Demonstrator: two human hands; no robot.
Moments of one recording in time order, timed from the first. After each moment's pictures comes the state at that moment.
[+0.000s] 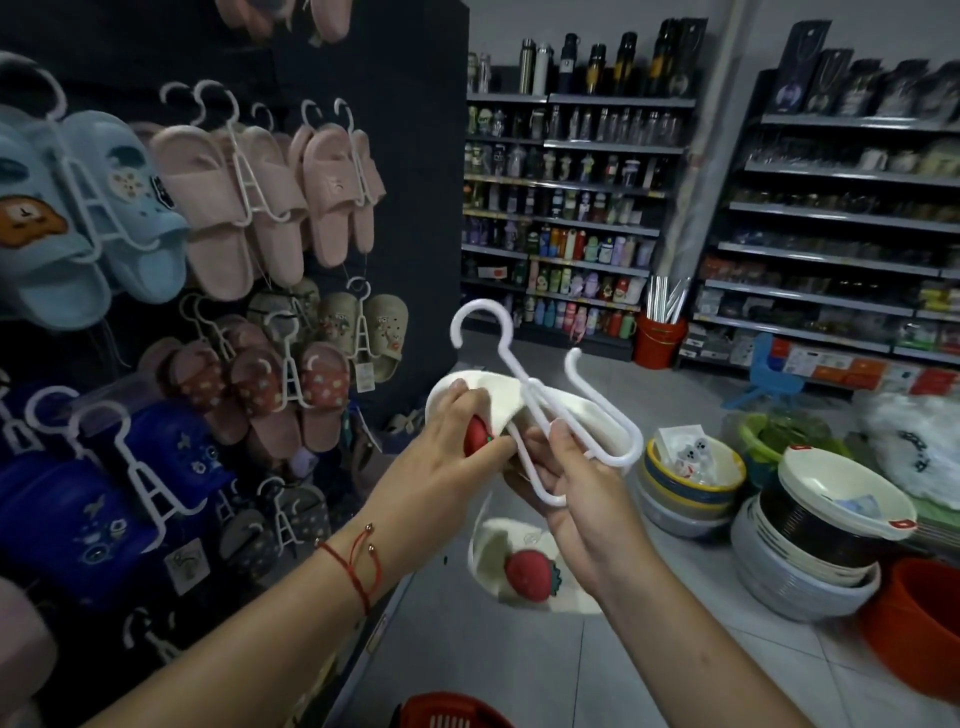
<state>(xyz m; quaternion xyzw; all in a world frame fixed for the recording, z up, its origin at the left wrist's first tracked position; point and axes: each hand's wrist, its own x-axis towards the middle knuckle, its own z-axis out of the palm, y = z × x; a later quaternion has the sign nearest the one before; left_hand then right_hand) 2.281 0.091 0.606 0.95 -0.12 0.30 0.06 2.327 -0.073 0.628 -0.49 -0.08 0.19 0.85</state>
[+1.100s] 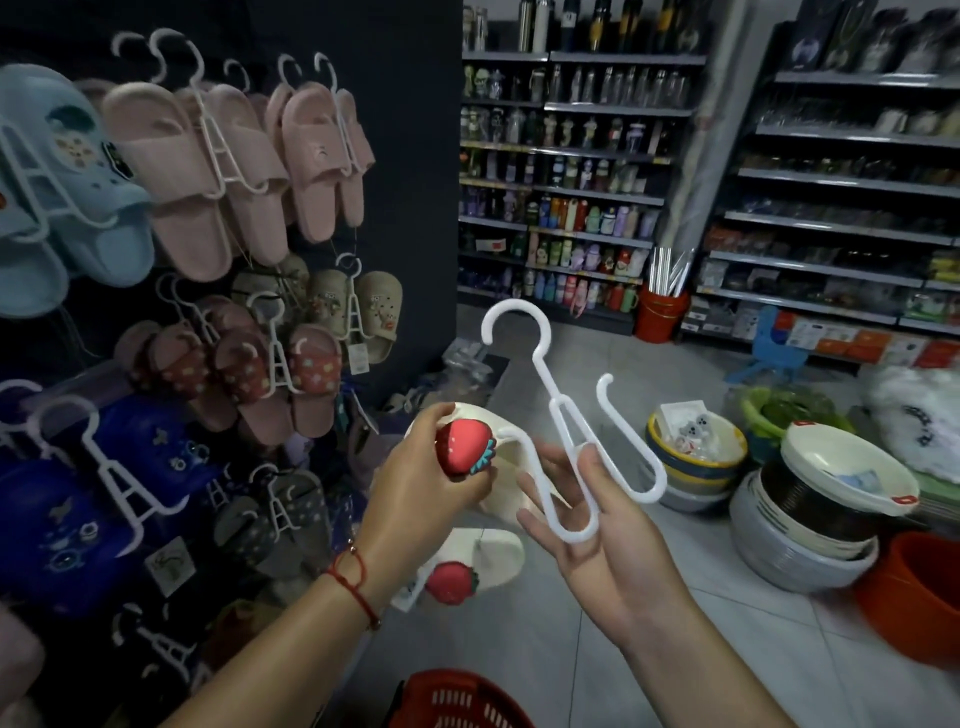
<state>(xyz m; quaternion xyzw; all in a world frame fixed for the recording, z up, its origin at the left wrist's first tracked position) 2.302 0.092 0.577 0.85 0.12 0.25 0.45 2.329 -0.091 0.606 -0.43 -0.06 0.27 0.86</state>
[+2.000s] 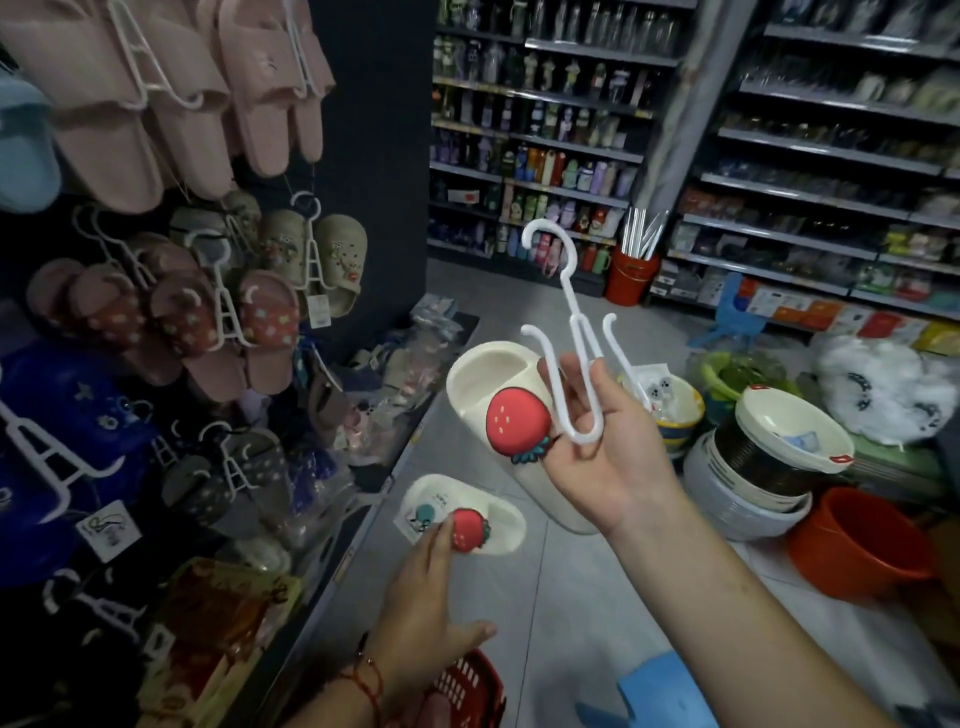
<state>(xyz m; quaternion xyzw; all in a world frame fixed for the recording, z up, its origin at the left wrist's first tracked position) 2.274 0.046 0.406 0.93 0.12 0.02 0.35 2.380 -0.086 0.631 -0.32 0.08 0.24 0.91</state>
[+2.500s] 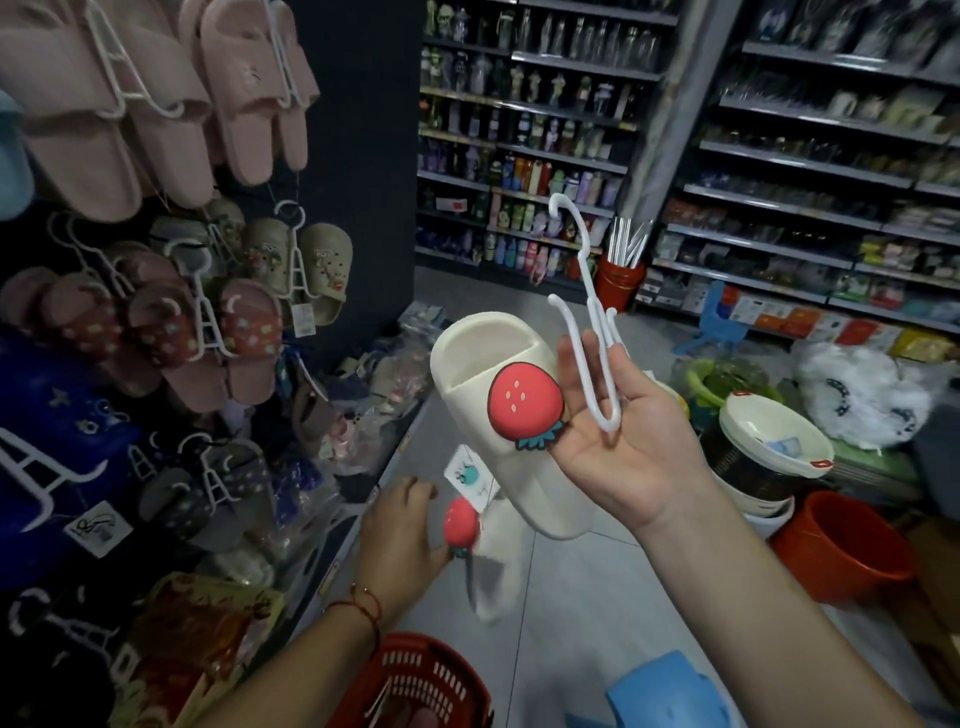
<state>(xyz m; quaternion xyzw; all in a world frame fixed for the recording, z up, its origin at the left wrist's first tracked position) 2.336 0.076 0.429 0.94 0.13 0.15 0.28 2.379 -0.106 0.667 -0.27 0.07 0.25 0.93</state>
